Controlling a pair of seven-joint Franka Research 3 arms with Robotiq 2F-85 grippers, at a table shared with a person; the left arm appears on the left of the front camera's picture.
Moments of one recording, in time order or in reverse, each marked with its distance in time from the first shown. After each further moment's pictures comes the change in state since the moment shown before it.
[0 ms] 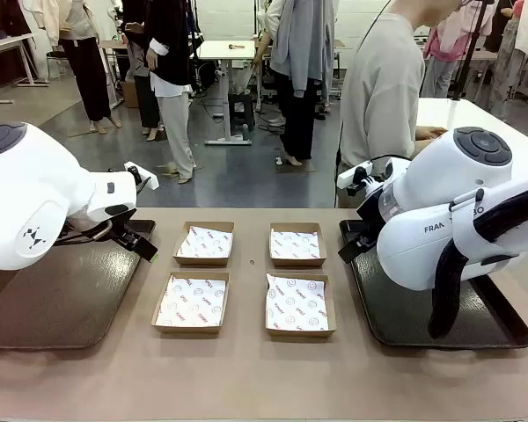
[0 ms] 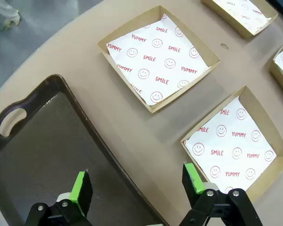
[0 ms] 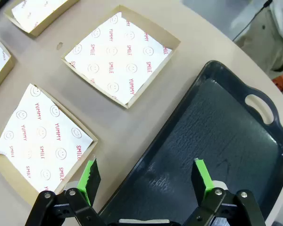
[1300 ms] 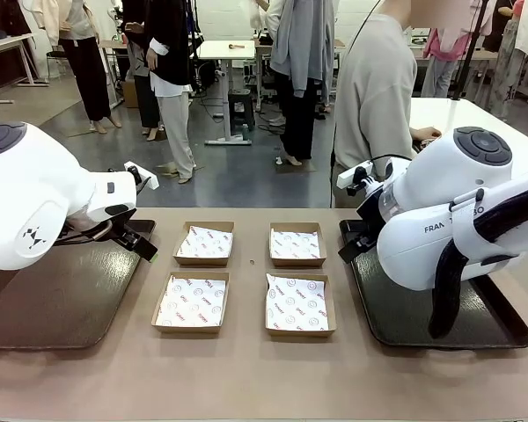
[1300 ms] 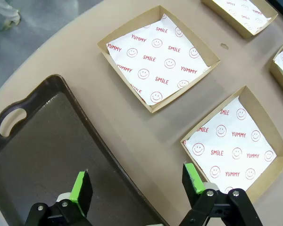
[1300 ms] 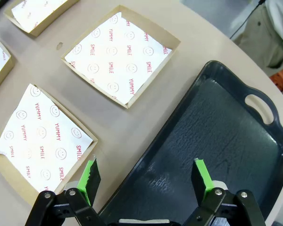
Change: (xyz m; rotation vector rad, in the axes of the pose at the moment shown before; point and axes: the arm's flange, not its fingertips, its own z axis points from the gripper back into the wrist) left arm 0.000 0.000 0.000 0.000 0.000 0.000; right arm 0.000 0.000 0.000 0.000 0.000 0.000
